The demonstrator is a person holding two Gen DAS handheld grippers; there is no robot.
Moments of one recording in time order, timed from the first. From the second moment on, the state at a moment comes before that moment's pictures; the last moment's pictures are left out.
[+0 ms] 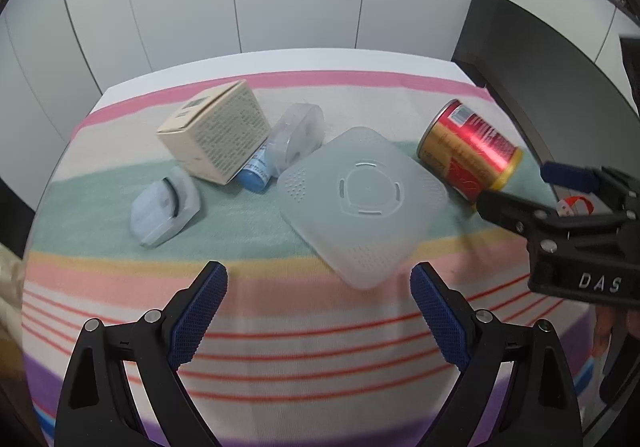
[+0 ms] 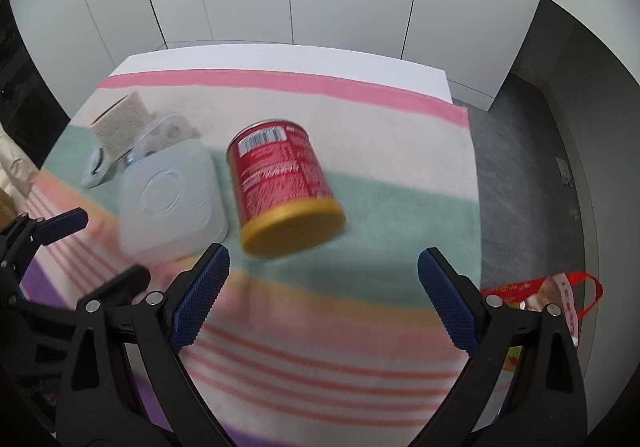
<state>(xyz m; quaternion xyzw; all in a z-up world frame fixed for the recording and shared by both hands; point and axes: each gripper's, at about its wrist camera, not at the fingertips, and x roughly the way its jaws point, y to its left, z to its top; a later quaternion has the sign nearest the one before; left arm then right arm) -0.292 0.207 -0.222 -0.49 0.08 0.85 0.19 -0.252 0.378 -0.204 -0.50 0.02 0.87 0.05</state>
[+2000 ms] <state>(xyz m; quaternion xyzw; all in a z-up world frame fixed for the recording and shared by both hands) -0.164 0.126 -0.015 -0.42 0.04 0.88 0.19 -0.111 0.325 -0.040 -0.45 0.05 0.89 0.03</state>
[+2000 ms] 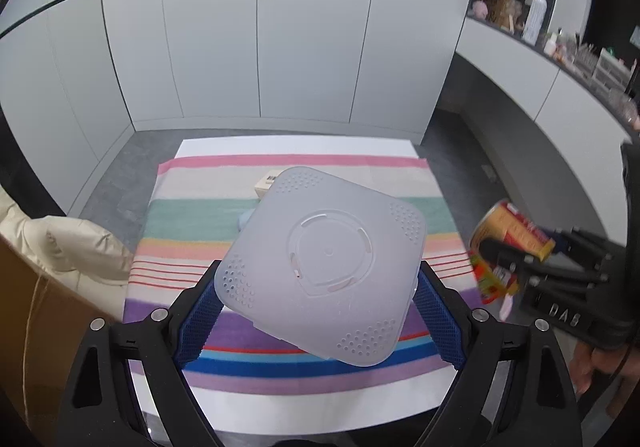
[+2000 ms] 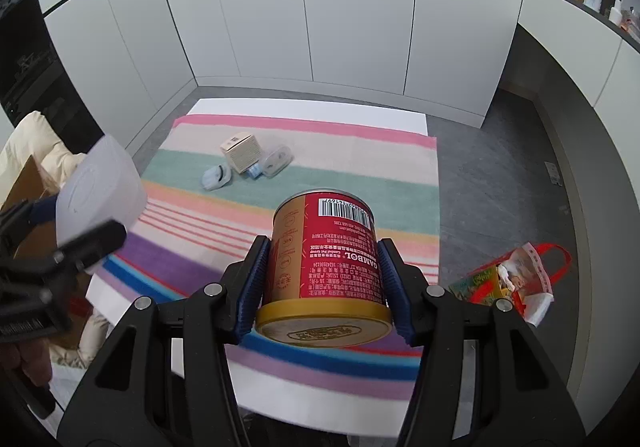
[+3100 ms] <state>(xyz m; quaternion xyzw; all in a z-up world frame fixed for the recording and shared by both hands) -0.142 -0.007 -0.004 -0.39 -0.02 0.91 0.10 -0.117 0.218 -0.007 -0.43 -0.01 0.90 -0.04</state>
